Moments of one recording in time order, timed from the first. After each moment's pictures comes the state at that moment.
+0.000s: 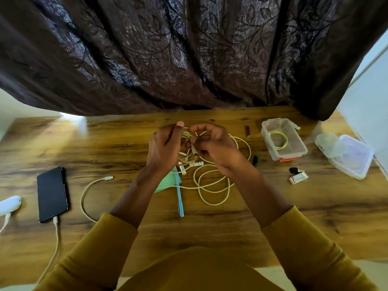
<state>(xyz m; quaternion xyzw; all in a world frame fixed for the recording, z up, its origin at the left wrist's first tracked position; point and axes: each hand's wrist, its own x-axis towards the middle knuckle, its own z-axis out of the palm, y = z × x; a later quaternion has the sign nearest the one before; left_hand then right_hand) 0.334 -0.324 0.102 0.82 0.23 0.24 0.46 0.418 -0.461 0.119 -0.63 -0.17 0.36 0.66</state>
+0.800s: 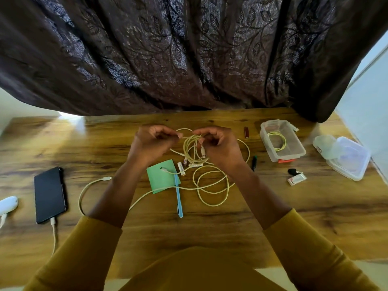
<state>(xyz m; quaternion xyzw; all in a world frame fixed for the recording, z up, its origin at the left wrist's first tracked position) 0.319 -0.291 0.120 0.78 0.30 0.10 0.53 0.426 -0.466 0.096 -0.77 -0.24 0.18 0.56</state>
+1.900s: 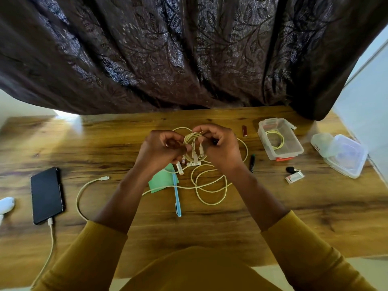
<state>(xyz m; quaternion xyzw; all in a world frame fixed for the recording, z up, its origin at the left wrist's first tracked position) 0.319 -0.318 0.119 0.79 0.28 0.07 0.54 0.427 -0.468 0.087 -0.78 -0.26 0.11 0.56</state>
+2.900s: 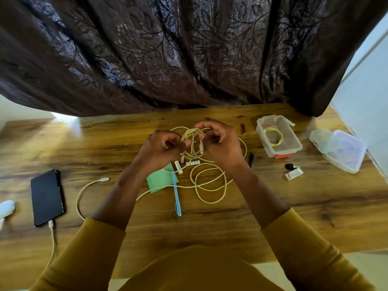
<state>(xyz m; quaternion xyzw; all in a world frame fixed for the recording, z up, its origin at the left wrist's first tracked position) 0.325 -0.306 0.108 0.89 0.17 0.06 0.41 0.428 -0.476 0.094 -0.77 -0.25 0.12 0.57</state>
